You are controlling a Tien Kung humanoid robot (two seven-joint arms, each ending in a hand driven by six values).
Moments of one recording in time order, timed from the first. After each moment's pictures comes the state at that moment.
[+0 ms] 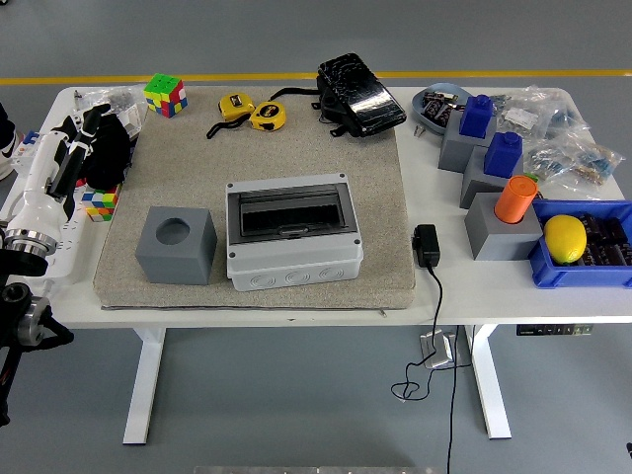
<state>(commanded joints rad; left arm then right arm) -0.23 0.25 -1.41 -1.25 1.23 0.11 -0.21 0.14 -0.12 1.72 0.18 -1.43 -0.17 -0.12</state>
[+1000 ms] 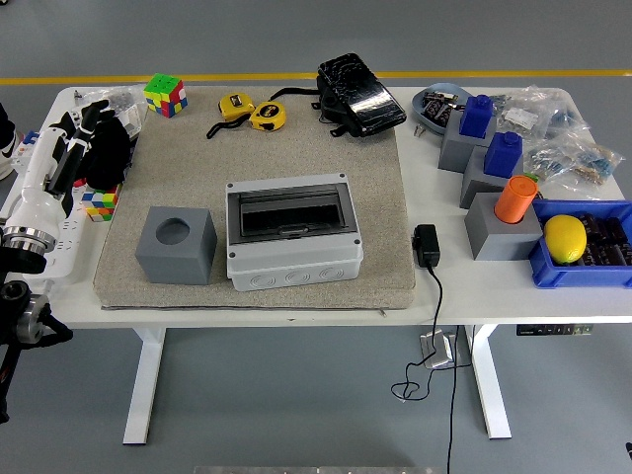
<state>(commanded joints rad) -0.24 0.25 -1.41 -1.25 1.23 0.11 -0.22 0.14 -0.12 1.72 0.18 -1.43 -0.17 -0.12</state>
